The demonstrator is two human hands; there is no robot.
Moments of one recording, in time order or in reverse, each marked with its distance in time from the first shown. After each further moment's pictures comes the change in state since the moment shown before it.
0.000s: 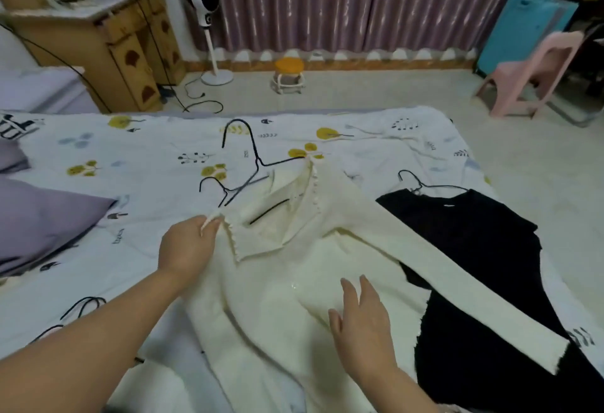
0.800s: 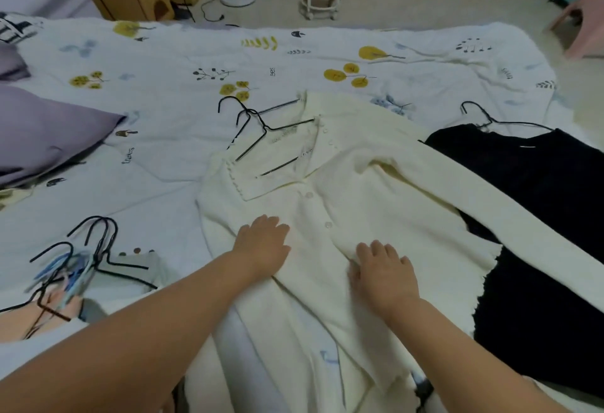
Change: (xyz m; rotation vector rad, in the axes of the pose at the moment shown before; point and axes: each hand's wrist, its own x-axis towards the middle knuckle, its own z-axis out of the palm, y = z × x) left_hand -0.053 -0.065 0.139 0.583 -0.758 0.189; right_hand 0.054 0.019 0.098 -0.365 -0.298 -0.069
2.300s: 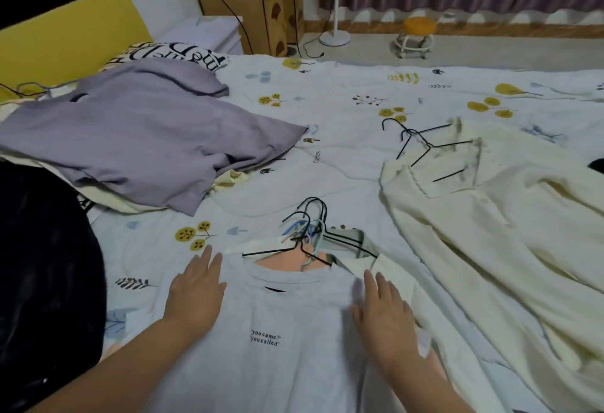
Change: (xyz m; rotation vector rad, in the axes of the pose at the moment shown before) left_hand -0.298 -0.364 0.074 -0.112 0.202 -0.471; right_hand -0.151 -0.337 0.047 0.273 0.162 -0.125
